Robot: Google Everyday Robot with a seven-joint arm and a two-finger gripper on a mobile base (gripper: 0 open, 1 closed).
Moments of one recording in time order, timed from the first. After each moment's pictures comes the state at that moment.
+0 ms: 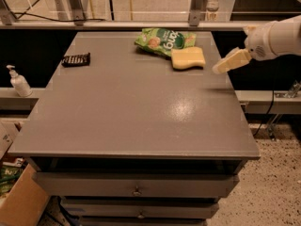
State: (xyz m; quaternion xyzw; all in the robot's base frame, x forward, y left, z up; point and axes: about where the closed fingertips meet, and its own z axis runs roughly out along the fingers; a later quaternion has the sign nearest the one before) arm 0.701 -0.259 0.889 -0.42 0.78 0.05 0.46
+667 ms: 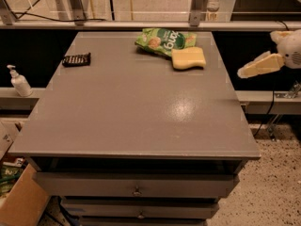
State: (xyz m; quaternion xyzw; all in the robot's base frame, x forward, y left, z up) arm 0.655 -0.314 0.901 -0.38 0.78 0.09 0.48
